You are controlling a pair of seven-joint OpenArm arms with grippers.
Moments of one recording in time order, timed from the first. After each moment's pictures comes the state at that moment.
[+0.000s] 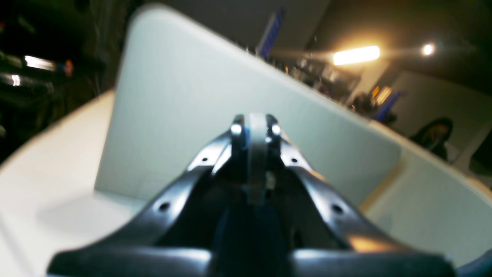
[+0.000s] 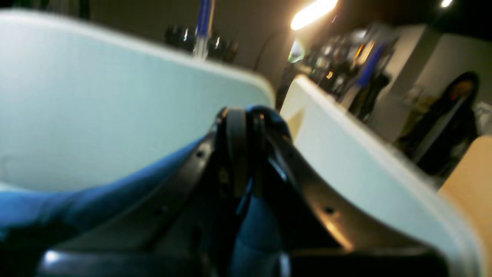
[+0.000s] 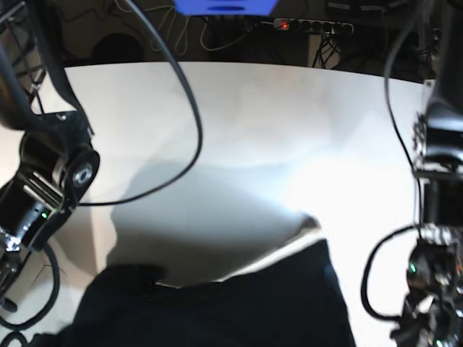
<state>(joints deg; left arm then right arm) -49.0 -19.9 13.2 72.8 -51.6 4.0 3.2 49.8 6.5 30.8 80.8 -18.0 37.3 -12.4</state>
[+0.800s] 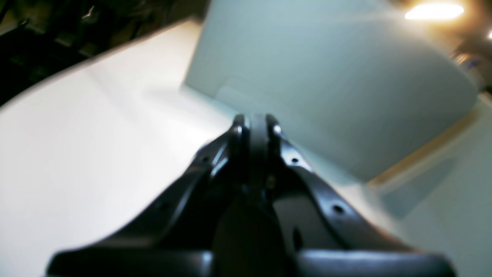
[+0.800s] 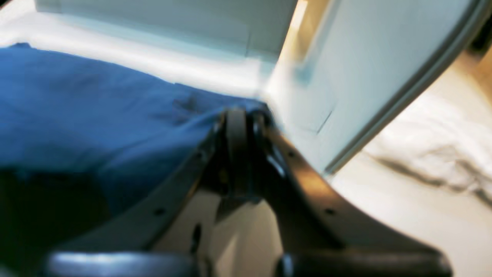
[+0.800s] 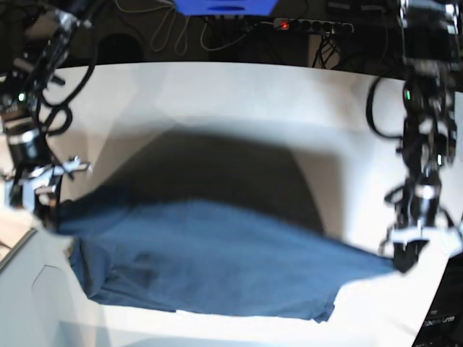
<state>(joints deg) 0.5 -21.6 -4.3 92.9 -51.6 3.6 3.1 -9.6 -0.2 33.2 108.7 -1.7 35.9 -12.5</state>
